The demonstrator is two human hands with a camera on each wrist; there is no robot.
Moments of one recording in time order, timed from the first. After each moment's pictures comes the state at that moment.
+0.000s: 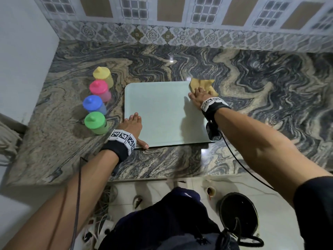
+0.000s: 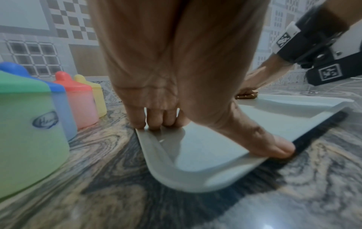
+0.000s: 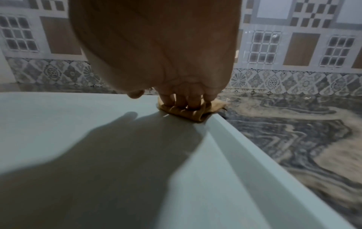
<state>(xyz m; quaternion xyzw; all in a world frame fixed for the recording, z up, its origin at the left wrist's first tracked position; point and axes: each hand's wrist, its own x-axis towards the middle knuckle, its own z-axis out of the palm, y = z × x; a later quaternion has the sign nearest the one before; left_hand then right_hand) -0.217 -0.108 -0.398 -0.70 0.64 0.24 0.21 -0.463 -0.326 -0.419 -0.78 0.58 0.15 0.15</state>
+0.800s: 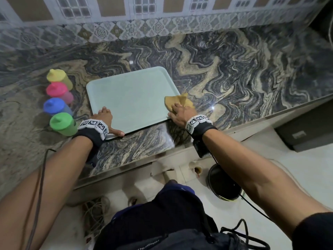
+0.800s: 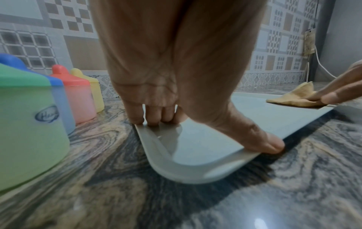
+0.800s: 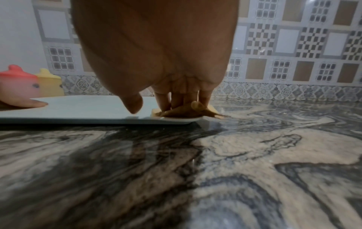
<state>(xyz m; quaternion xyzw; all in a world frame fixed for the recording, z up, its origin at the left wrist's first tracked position) -0.213 -0.109 -0.402 -0.69 0.67 0.19 0.19 -0.538 -0.141 -0.413 -0.79 0.60 0.07 0.13</state>
